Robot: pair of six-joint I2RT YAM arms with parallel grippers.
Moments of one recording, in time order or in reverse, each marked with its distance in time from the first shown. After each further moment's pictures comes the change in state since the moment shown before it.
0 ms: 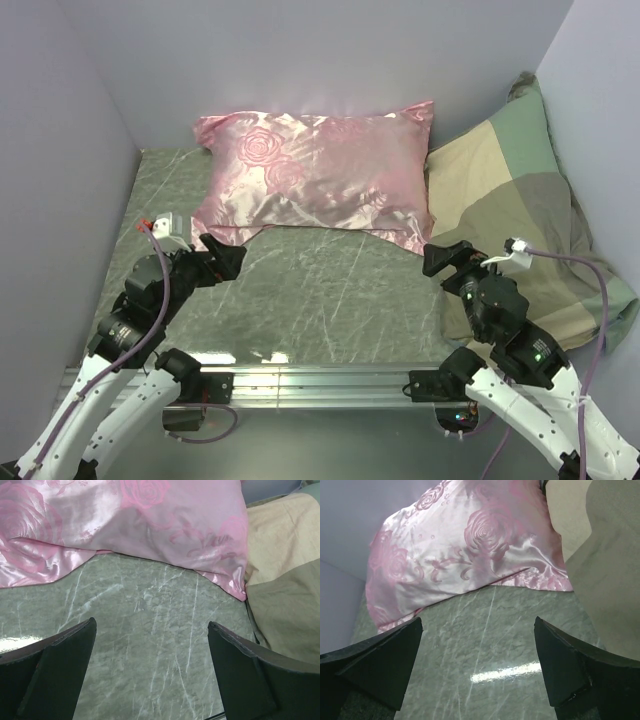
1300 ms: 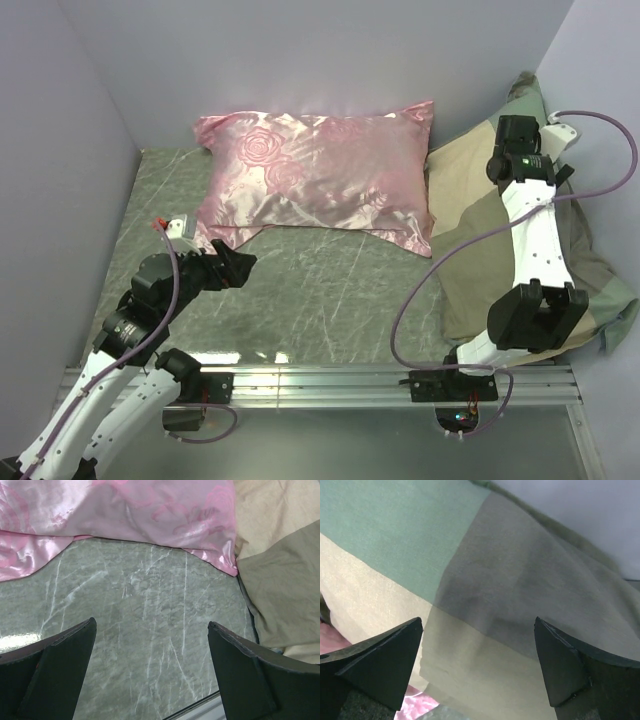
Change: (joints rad) left arm -0.007 0.016 -0.027 0.015 0.119 0.037; right arm -0.784 1.160 0.914 -0.268 0.143 -0.226
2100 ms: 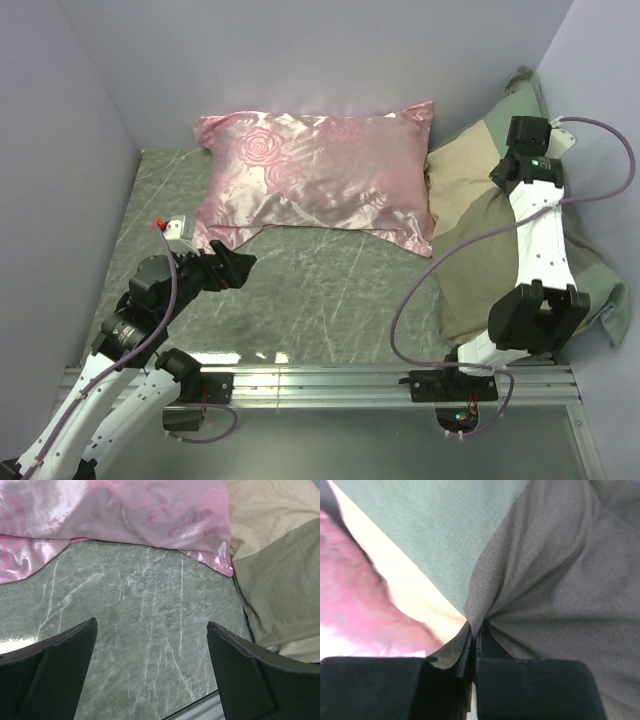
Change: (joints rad) left arm -0.002 -0.016 0.000 0.007 0.012 0.000; right arm -0.070 0.022 -0.012 0.037 -0.372 0.065
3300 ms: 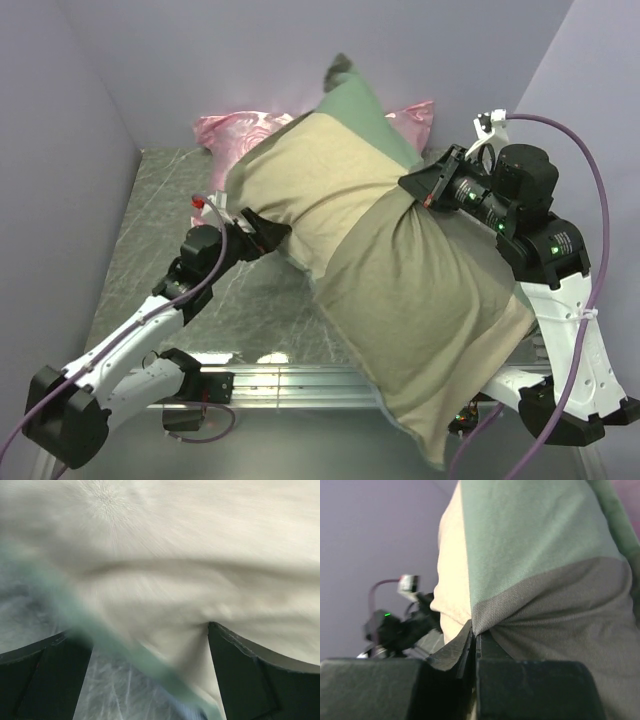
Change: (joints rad) left arm 0.007 0.415 -0.092 0.570 0.090 -0.279; right arm 0.526 -0.482 0.007 0.037 -0.631 0.039
